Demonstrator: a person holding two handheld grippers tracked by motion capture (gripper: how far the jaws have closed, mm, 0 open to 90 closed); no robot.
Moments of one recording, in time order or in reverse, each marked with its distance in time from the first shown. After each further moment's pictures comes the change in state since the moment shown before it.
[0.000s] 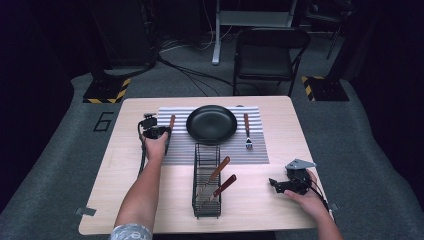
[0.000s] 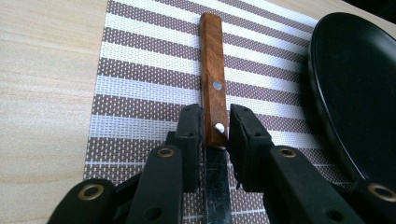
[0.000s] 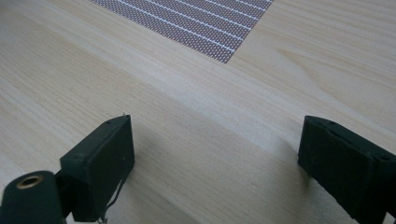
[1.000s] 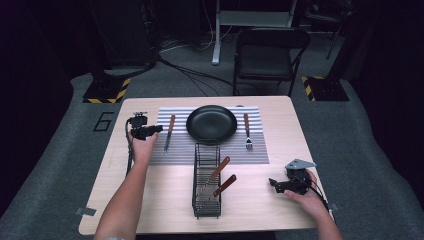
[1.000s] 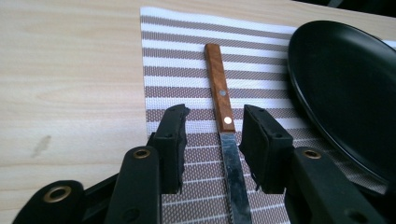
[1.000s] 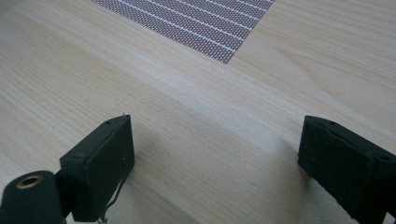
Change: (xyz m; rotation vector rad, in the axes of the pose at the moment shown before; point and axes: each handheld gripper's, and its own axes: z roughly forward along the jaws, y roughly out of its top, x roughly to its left) left arm 0.002 0.009 -0.063 -0.053 0.031 0.194; right arm 0.000 0.000 0.000 0.001 0.003 0.003
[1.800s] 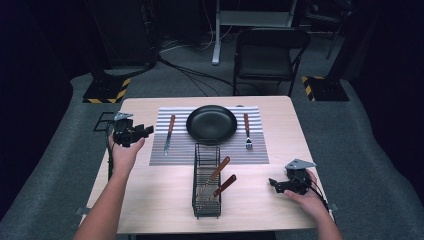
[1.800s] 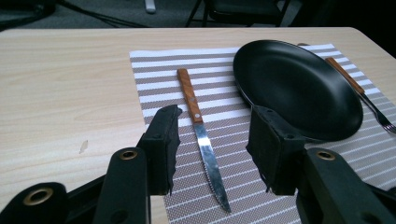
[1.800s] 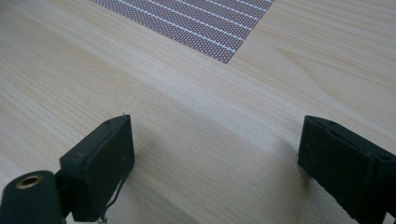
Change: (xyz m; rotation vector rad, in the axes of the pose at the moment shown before) left arm -0.006 -0.003 -0.086 -0.093 -0.084 0.130; right arm 0.000 0.000 0.000 0.000 0.000 0.000
